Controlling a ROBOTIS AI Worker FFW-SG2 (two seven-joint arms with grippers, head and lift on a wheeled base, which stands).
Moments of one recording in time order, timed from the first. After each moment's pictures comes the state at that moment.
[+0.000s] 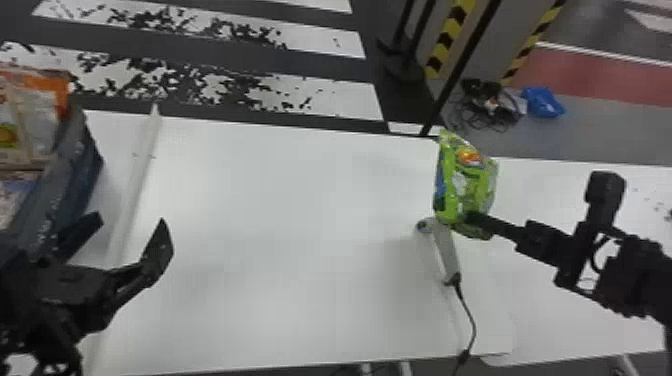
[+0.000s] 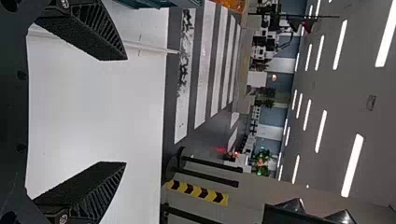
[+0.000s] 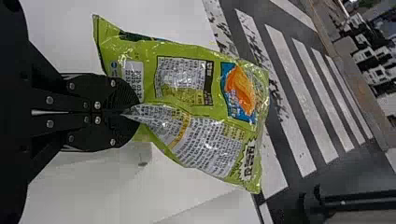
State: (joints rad) left arm 0.54 0.13 -0.05 -2.05 0.18 0.16 -0.12; right arm 0.15 -0.36 -0.58 -1.90 -0.59 1.17 0.35
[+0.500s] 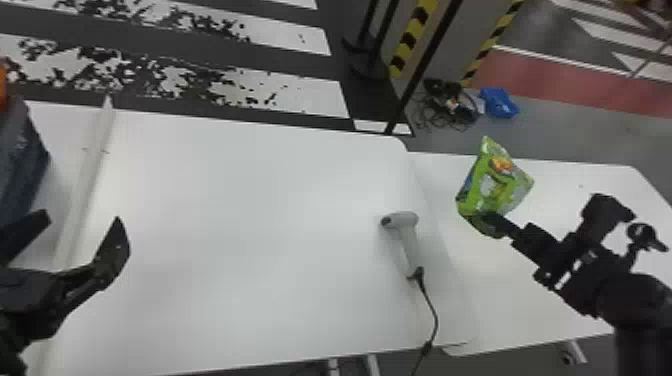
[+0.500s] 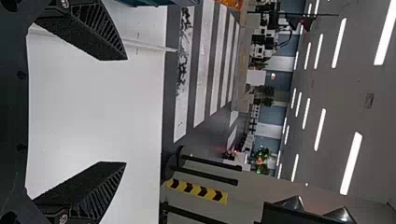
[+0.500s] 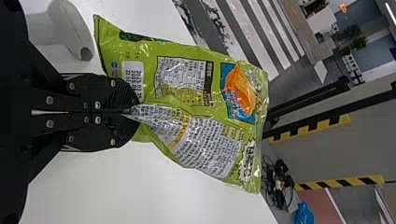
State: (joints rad) left arm 0.54 0.13 -0.05 -2.06 0.18 0.16 -0.12; right arm 0.13 -0.37 -0.68 -1.63 -0.64 0.87 0.17
